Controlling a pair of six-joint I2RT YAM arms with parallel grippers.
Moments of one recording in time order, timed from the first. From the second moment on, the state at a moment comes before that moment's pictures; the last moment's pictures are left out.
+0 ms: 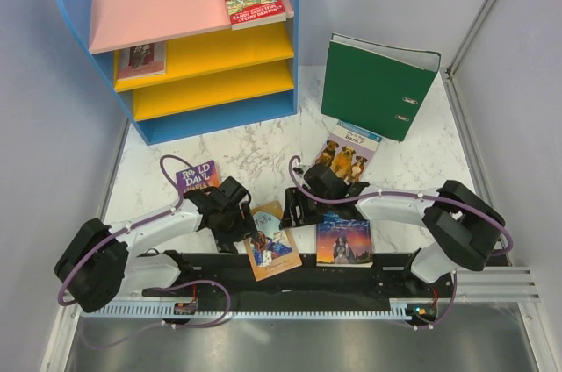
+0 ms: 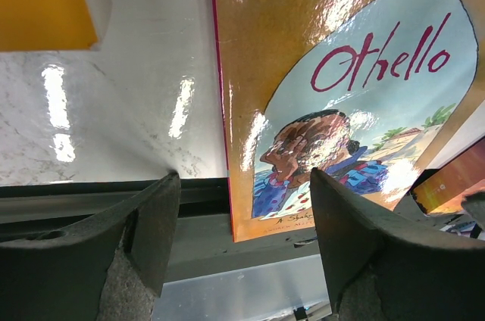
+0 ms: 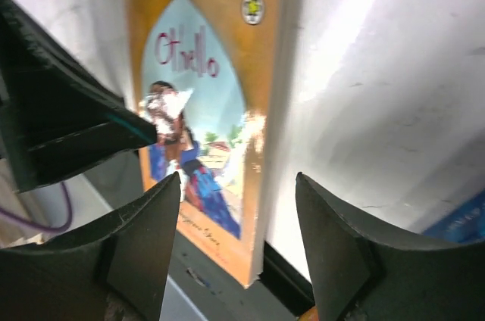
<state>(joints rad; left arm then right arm) -0.72 1.19 0.53 -0.66 0.14 -1.08 0.89 1.53 0.72 -0.02 -0.33 0.74</state>
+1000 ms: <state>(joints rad) -0.72 1.23 0.57 -0.65 0.12 -1.06 0.89 1.65 0.68 0.43 -0.63 0.90</state>
